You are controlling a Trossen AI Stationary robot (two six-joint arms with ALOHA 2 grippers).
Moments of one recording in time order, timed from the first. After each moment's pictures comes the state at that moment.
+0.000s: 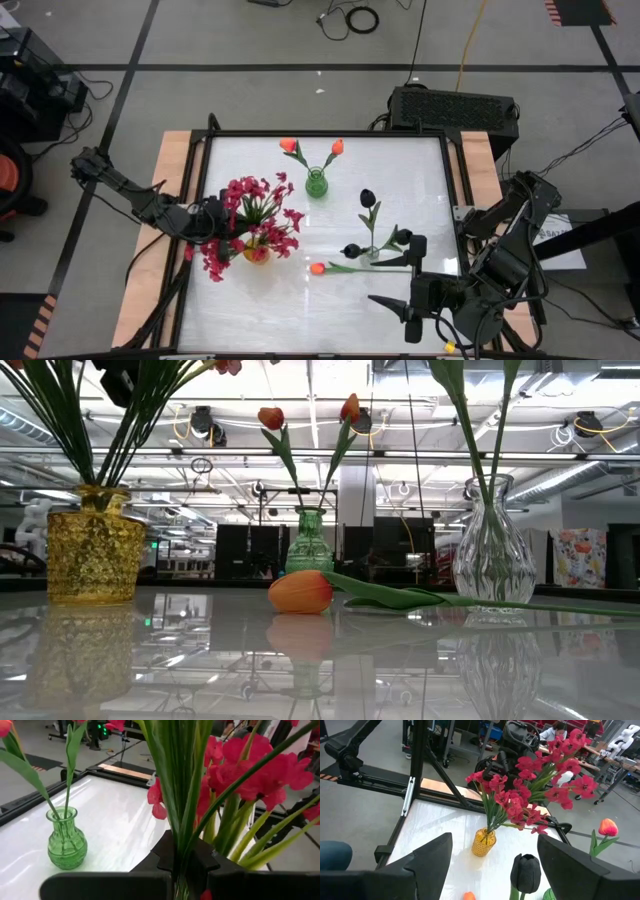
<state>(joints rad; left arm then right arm) -0.55 0.71 0.56 -0.06 -0.62 -0.35 0.85 1.55 1.70 -0.68 0.95 0.20</state>
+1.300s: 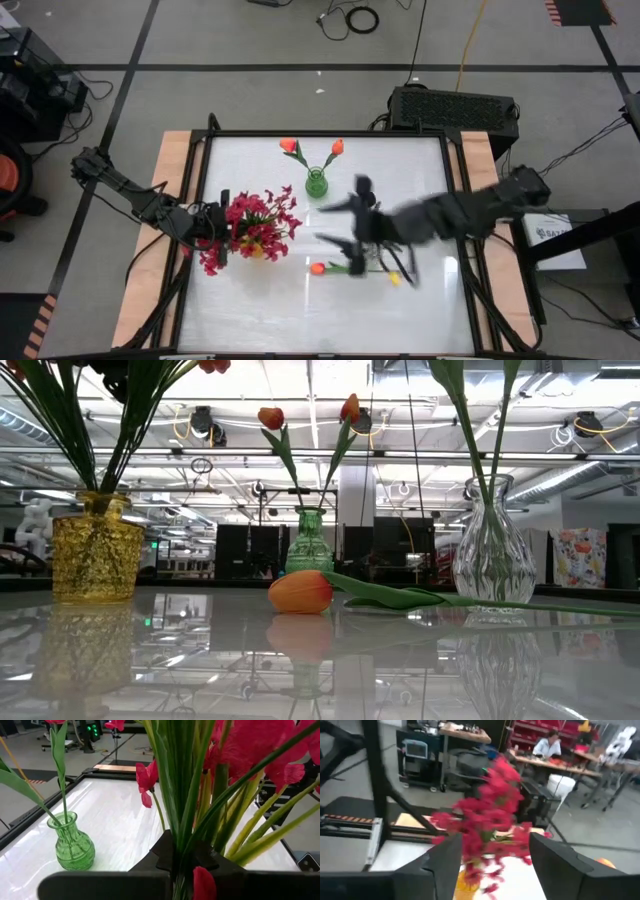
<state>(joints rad) -0.55 0.72 0.56 -0.11 -0.58 -0.20 0.41 1.56 1.68 -0.31 0.52 -0.06</state>
